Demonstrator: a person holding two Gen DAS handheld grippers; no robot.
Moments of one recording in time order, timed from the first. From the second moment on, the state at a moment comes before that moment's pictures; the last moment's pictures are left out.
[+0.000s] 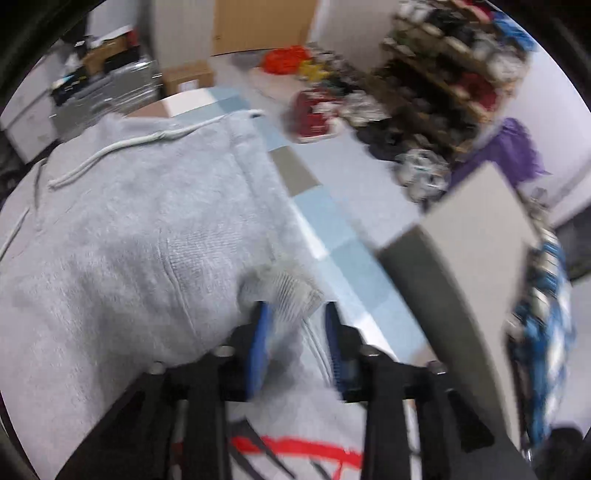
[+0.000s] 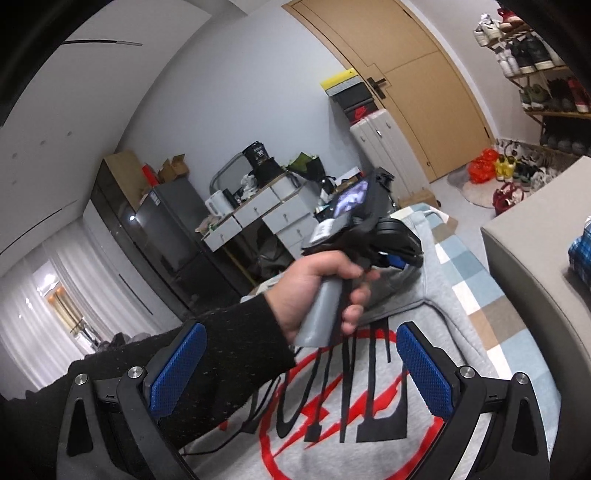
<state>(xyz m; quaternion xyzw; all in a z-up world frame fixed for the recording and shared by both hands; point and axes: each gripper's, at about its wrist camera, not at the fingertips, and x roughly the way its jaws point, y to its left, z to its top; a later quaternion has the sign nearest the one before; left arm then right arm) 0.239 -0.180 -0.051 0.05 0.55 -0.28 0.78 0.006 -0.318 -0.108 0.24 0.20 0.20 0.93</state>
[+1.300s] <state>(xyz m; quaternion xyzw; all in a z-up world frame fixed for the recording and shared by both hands) 0.144 0.066 -0.114 -0.09 0.58 -0.09 0.81 0.031 -0.273 -0.141 0.15 0.30 0.18 0.93</state>
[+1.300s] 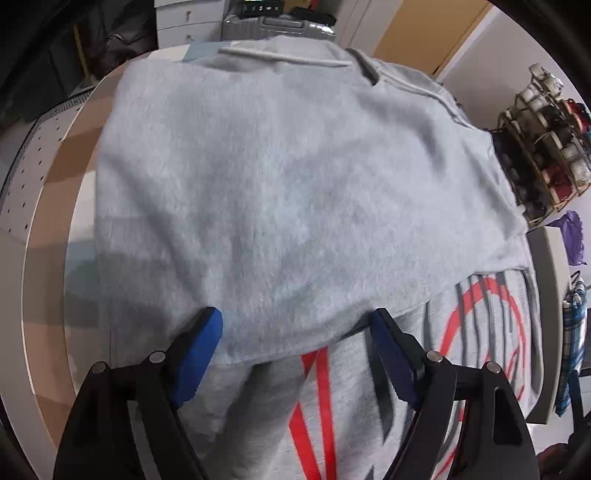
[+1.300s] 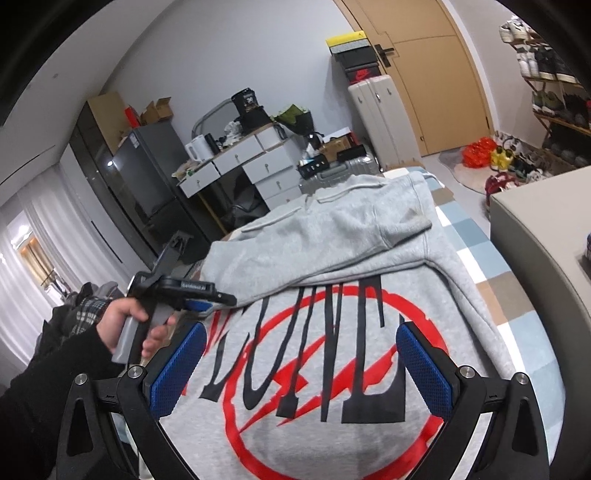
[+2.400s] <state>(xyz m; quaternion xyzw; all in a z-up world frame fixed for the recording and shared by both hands) 0.152 0.035 0.011 -0.05 0.54 -0.03 0.84 0.049 -0.243 -0.165 0.10 0.36 0.16 0.91</state>
